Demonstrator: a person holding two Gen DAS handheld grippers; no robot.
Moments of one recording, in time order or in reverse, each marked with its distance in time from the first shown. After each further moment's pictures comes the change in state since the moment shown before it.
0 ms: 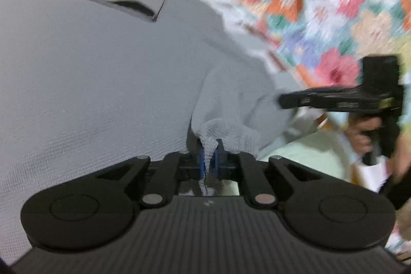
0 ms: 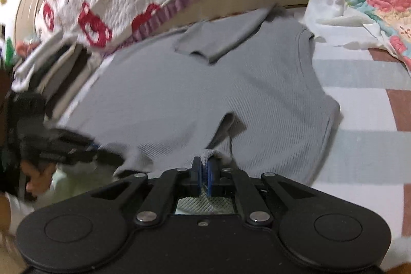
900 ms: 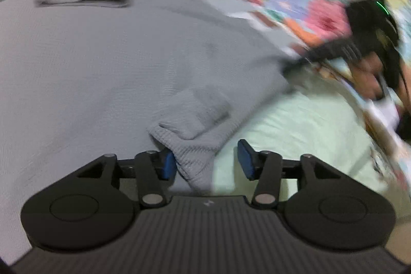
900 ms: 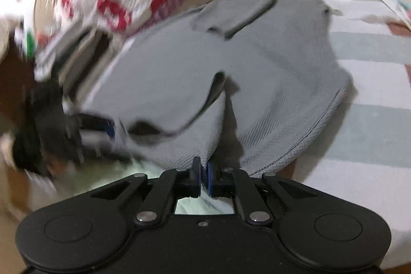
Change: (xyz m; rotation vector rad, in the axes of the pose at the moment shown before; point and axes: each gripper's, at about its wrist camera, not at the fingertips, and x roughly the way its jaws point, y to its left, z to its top) left arm 0.043 -0.026 -0.007 0.234 0.222 -0.010; right arm -0.007 -0.030 0.000 0.057 0.123 0.145
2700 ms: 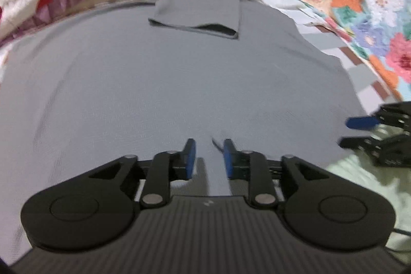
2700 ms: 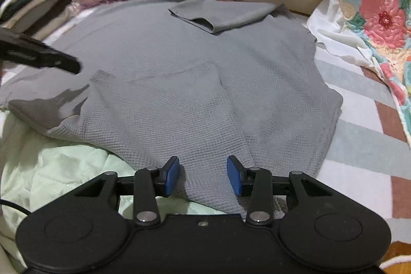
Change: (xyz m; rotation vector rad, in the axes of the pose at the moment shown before) left arm -0.069 0.042 0.009 -0.170 -0.105 0.482; right arm 0.058 0.095 -0.040 -0.302 -0.066 -0.462
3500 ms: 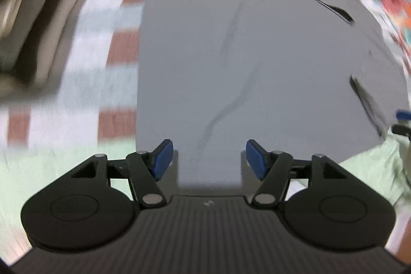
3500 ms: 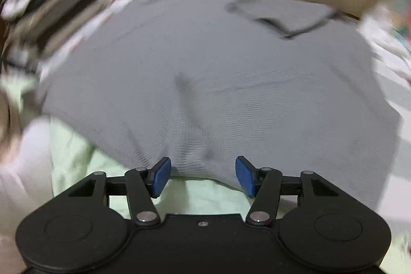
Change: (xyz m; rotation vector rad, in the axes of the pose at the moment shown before) left arm -0.098 0.185 -0.095 -0.411 0.204 0.138; right arm -0.001 0.051 0.028 0.102 0.059 0.092
